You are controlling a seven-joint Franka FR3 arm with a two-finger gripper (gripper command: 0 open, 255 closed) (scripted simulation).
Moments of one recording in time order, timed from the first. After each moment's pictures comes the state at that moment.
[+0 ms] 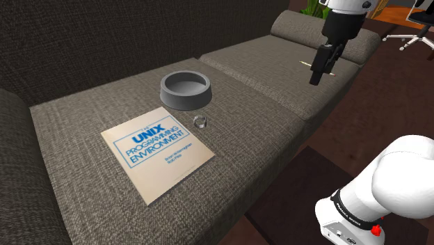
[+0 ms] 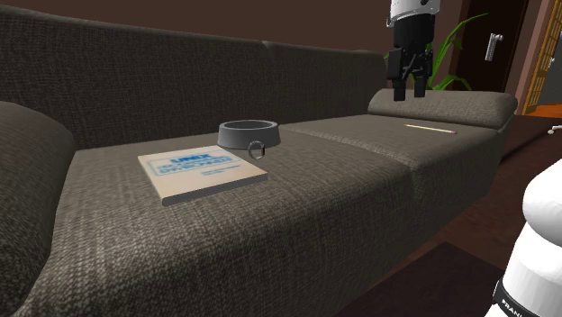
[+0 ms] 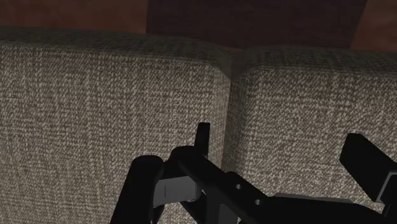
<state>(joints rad) 0.02 -0.76 0.03 -2.27 -0.03 1.43 -0.07</state>
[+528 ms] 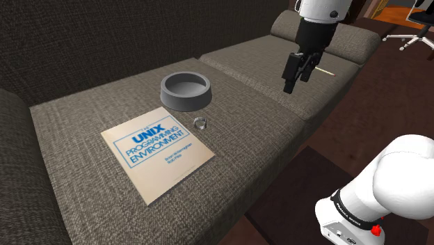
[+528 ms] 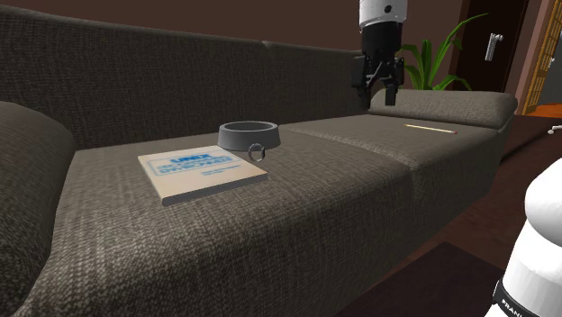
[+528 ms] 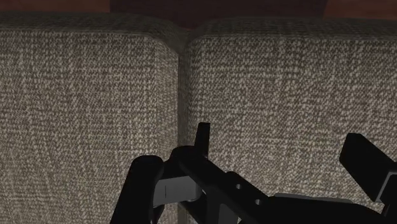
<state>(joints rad) 0.04 -0.68 0.14 -2.26 0.07 1.52 0.09</state>
